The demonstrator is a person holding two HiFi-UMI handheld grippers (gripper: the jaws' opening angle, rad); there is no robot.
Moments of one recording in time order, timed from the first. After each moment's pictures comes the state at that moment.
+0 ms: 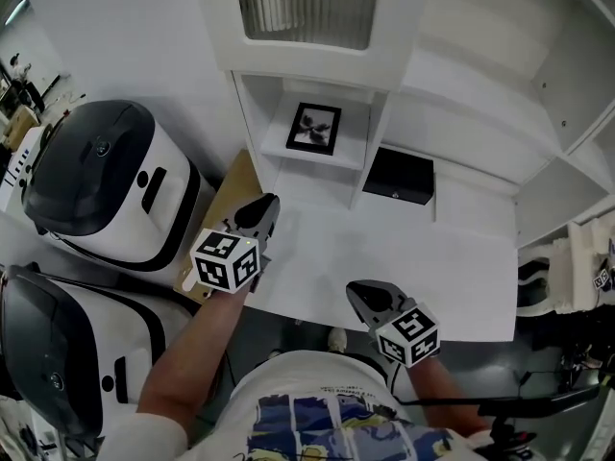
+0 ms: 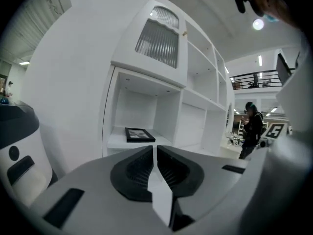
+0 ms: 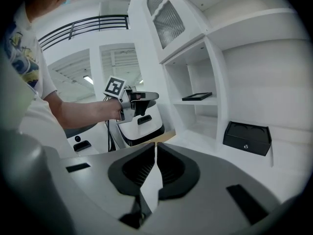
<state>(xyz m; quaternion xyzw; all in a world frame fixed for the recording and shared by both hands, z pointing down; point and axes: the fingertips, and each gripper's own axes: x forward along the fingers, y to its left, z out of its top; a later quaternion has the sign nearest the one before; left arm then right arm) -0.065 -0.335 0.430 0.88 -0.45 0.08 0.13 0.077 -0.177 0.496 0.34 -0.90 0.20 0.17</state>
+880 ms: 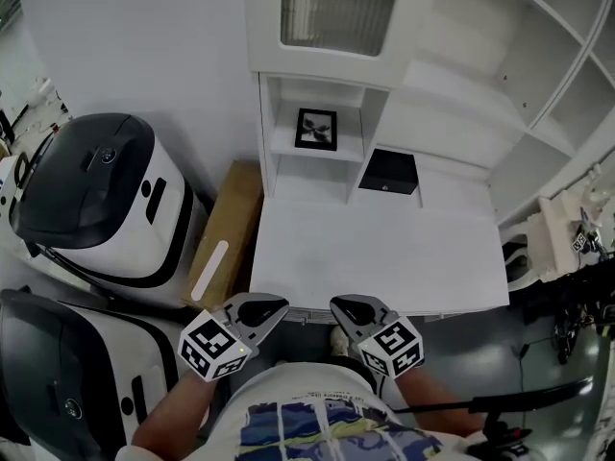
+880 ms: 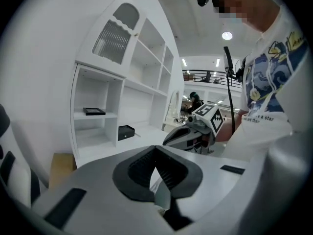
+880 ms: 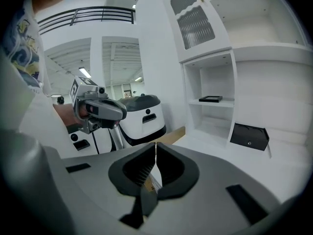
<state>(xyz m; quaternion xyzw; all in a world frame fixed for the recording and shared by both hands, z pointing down) -0.105 -0.099 0.443 0.96 -0.18 0.16 0.13 -0.022 -0.098 0.488 0.39 -0.89 0.16 0.19</state>
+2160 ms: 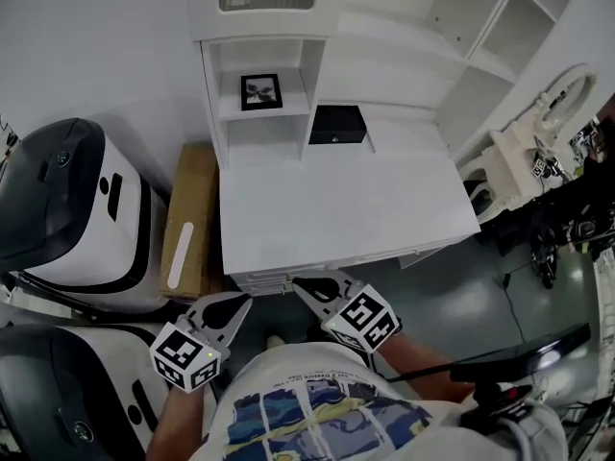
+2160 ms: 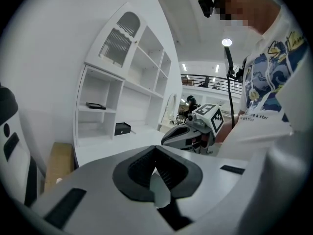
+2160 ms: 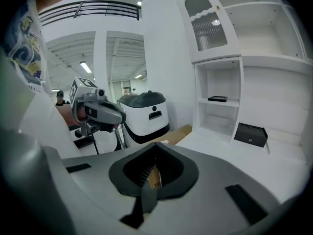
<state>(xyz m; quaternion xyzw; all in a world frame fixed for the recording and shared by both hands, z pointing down) -0.156 -0.038 0.454 0.96 -0.17 0.14 0.15 -0.074 -0.041 0.488 0.40 -0.88 0.15 0.21</state>
